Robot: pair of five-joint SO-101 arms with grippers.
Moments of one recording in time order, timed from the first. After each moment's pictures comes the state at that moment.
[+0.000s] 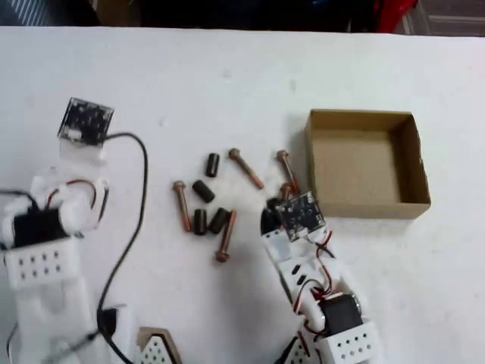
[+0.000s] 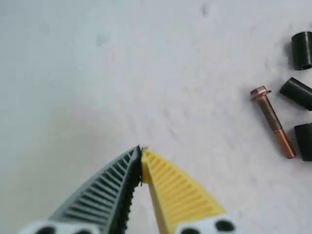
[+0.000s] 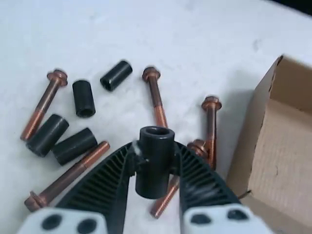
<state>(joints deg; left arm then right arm) -17.7 -44.5 39.9 71.4 -22.6 -21.9 -102.5 95.6 43.9 11.7</state>
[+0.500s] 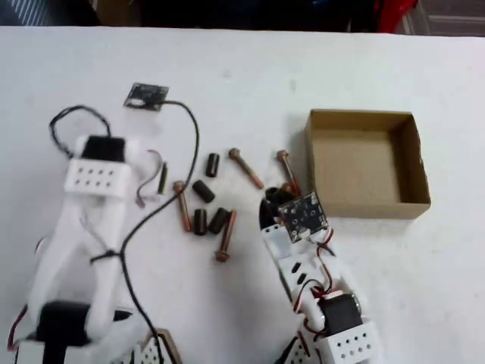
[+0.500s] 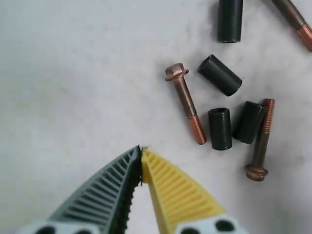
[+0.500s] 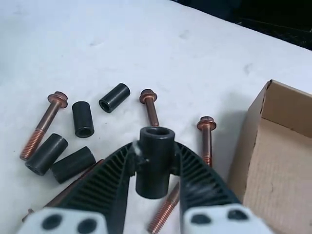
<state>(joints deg) 0.3 -13.8 22.2 80.4 2.2 -21.8 -102.5 96.4 38.9 11.7</state>
